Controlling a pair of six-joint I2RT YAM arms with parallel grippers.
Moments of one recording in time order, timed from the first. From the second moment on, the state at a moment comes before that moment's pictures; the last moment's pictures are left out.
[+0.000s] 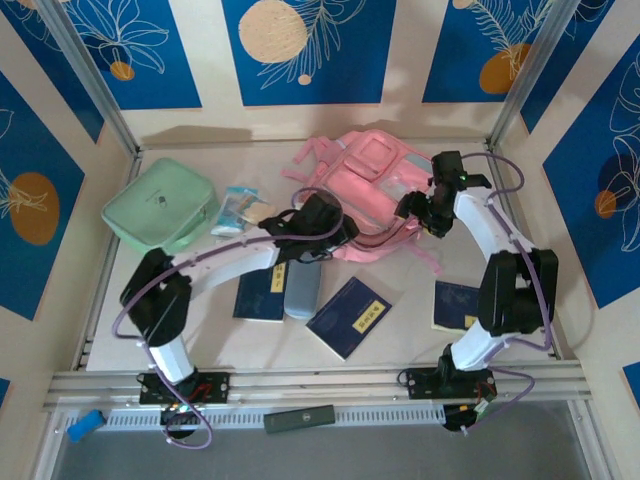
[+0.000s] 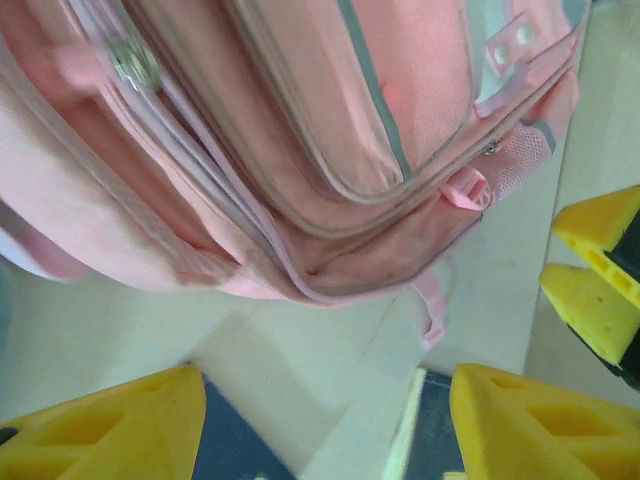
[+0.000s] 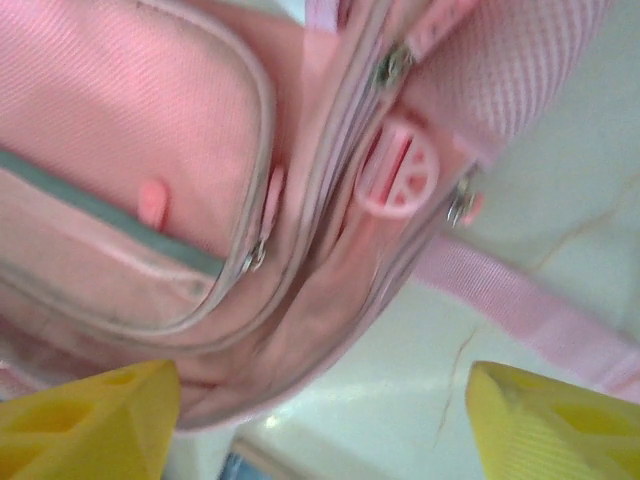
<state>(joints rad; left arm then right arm) -0.84 1.72 1.31 -0.36 0.00 -1.19 0.07 1.60 1.28 -0.90 -0.21 0.53</state>
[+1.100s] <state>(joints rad) -0.60 1.89 1.43 -0.49 0.08 -0.62 0.51 1.73 1.10 -0.51 -0.09 1.65</state>
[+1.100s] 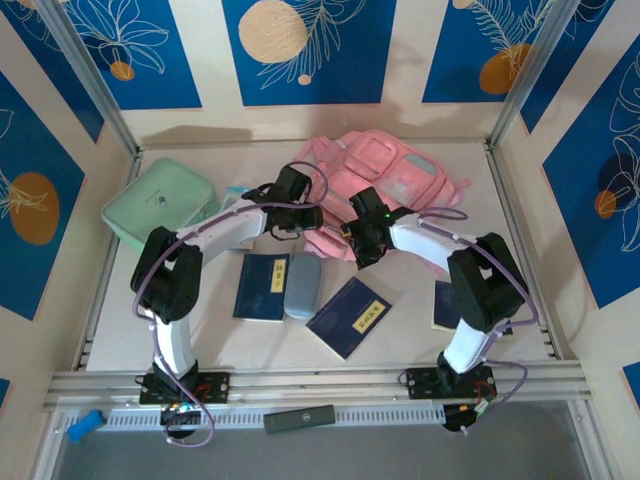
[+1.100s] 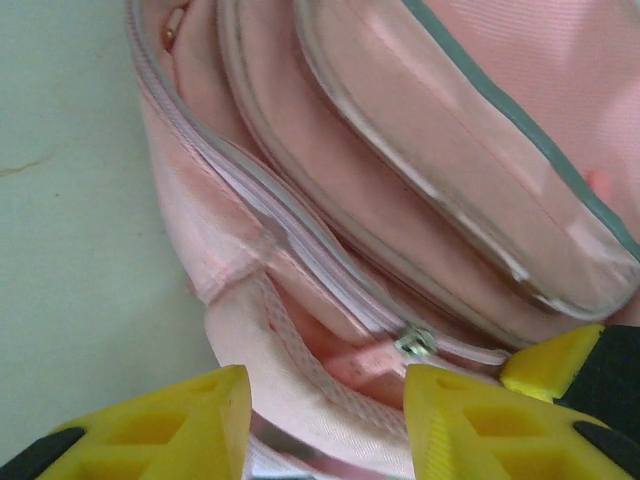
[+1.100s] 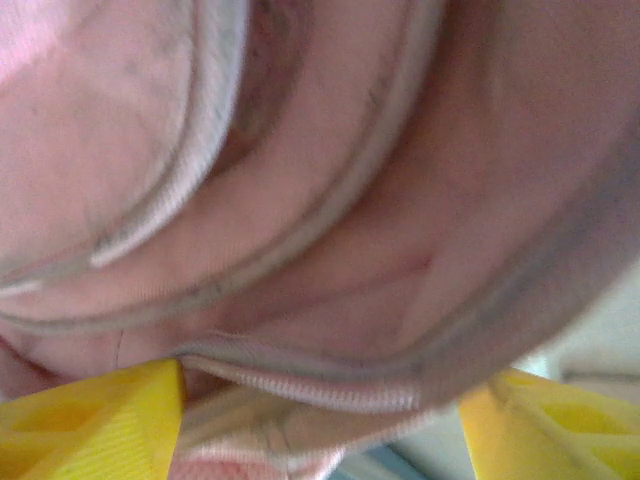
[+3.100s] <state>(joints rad) -0.71 1.93 1.60 -0.59 0.00 -0.48 0.23 1.75 1.18 -0.67 -0.20 1.63</state>
